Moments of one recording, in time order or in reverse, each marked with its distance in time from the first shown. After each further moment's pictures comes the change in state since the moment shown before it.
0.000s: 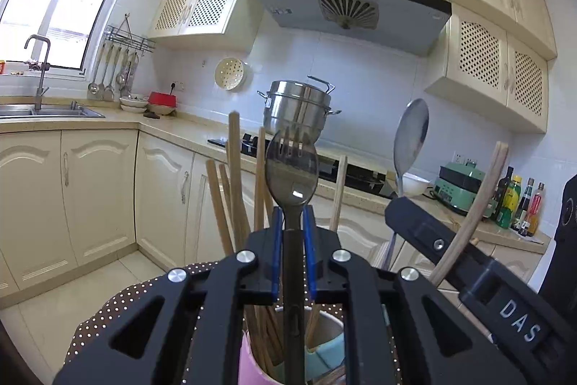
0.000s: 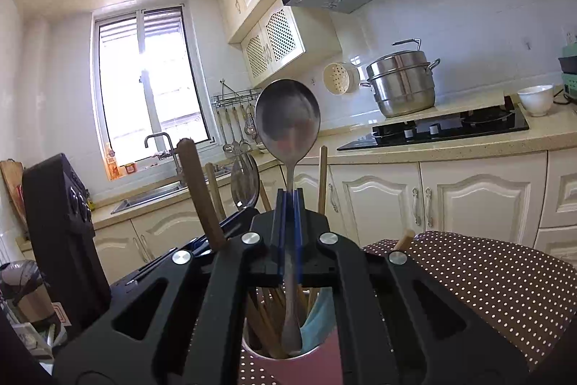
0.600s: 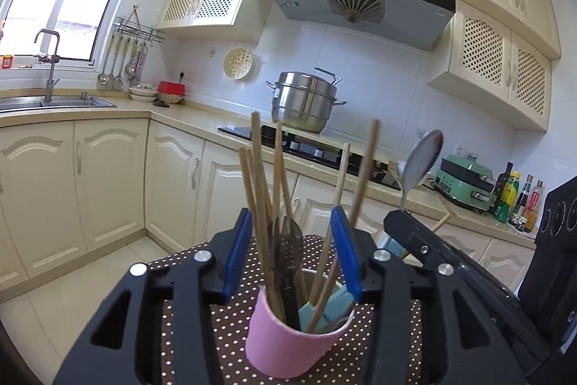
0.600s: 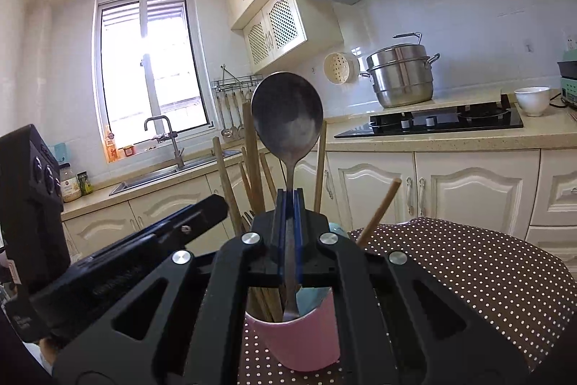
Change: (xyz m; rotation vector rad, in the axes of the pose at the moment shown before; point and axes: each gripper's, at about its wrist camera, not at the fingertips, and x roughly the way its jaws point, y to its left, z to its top) left arm -0.047 0.013 -0.003 -0.007 0.050 0.045; right arm -0.017 0.006 -0.009 -0.026 0.051 -0.014
